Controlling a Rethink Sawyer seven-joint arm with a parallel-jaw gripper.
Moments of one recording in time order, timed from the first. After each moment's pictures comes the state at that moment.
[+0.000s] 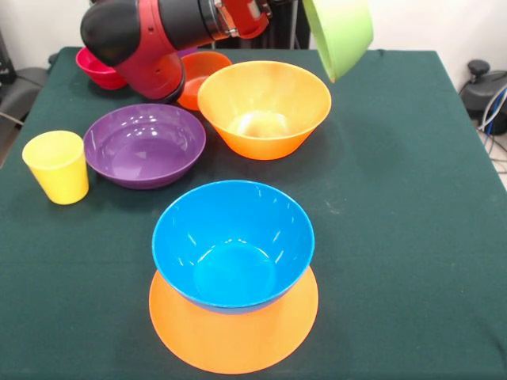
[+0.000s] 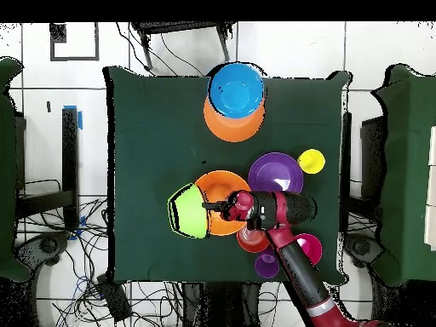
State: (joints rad) arm -1.56 0.56 1.08 1.80 -0.20 1.13 1.80
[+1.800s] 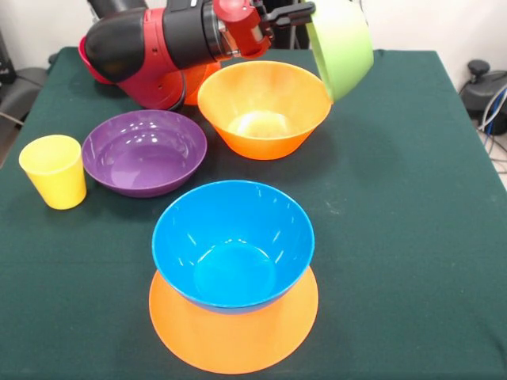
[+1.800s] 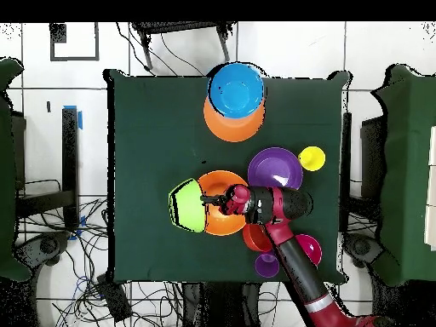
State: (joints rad) arm -1.53 0.56 1.07 1.74 -0.20 1.13 1.80
